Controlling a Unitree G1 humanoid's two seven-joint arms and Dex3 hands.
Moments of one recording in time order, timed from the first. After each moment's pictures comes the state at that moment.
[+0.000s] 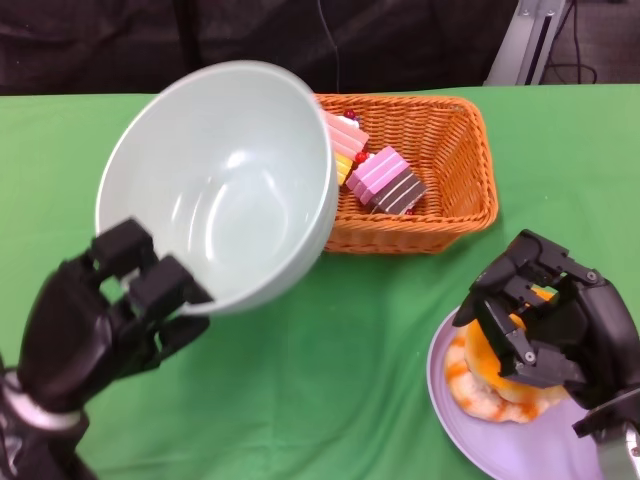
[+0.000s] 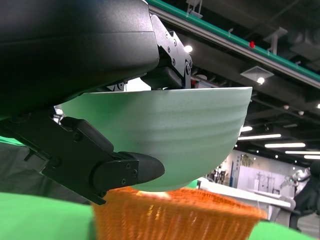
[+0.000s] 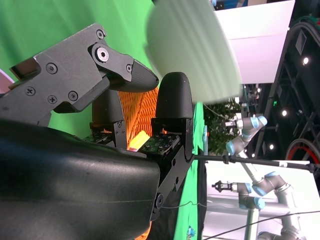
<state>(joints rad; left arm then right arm) -0.46 0.46 -0.33 0.92 1.41 -0.96 1.48 -0.11 0.02 -0.08 0.31 0.32 -0.39 0.53</state>
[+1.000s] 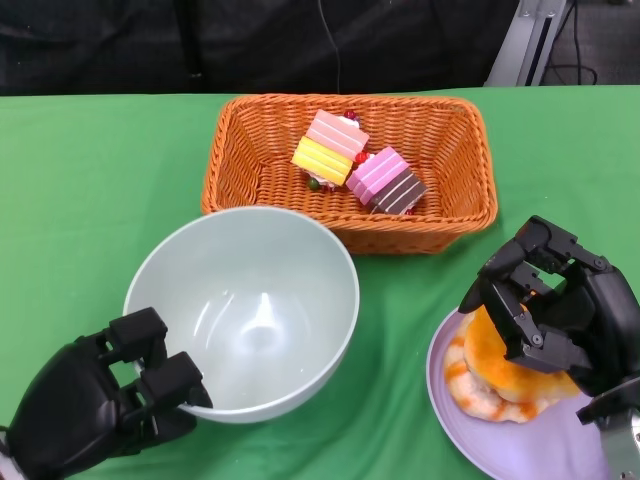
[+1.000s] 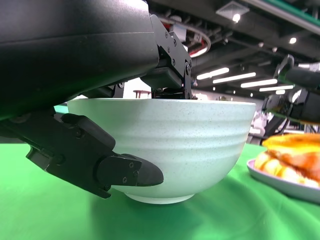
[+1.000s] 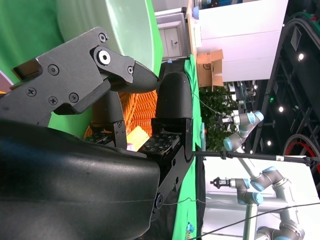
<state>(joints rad) -0.47 0.56 -0.75 1.02 1.34 -0.88 1.55 -0.15 0.02 -0.10 0.32 0.34 -0.37 0.53</state>
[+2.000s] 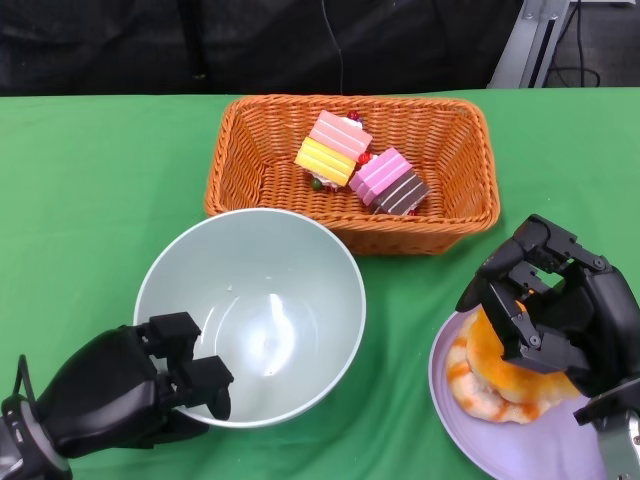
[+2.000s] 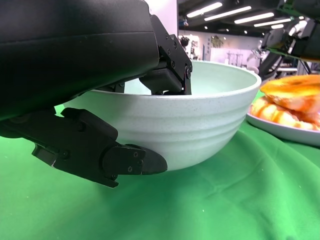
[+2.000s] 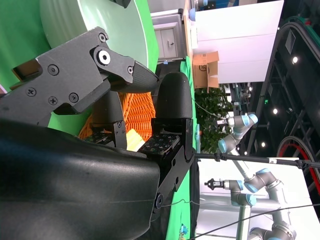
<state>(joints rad) -0.59 0.55 -0.88 1.08 1.21 -0.96 1.25 -0.13 0.03 -0.09 0.29 0.34 -0.37 0.52</state>
